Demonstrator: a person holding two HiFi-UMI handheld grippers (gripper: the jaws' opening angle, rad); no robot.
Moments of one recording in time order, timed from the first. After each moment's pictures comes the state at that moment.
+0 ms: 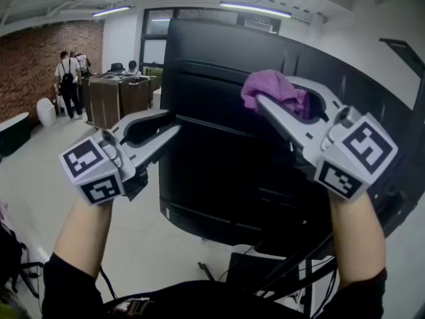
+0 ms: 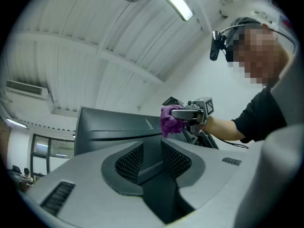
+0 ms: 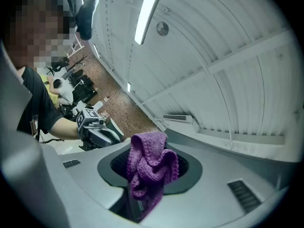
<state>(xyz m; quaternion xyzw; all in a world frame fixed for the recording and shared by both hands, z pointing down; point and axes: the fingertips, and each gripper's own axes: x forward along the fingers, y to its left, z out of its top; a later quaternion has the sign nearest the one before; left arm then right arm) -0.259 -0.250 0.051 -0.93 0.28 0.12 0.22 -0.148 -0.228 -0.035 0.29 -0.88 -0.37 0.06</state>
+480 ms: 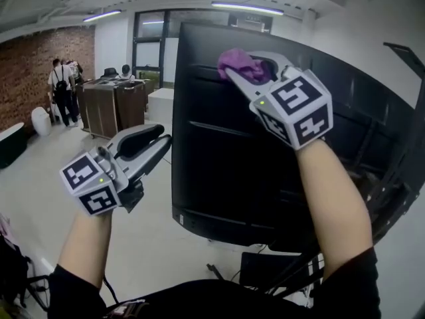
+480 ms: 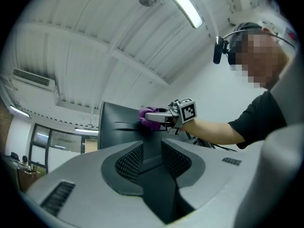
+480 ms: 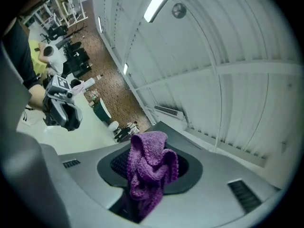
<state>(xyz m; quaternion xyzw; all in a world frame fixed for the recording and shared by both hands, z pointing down) -0.323 -0.269 0.083 -0.93 0.28 0.14 0.18 -0.235 -0.331 -0.054 0.38 -0.80 -0.44 0.11</state>
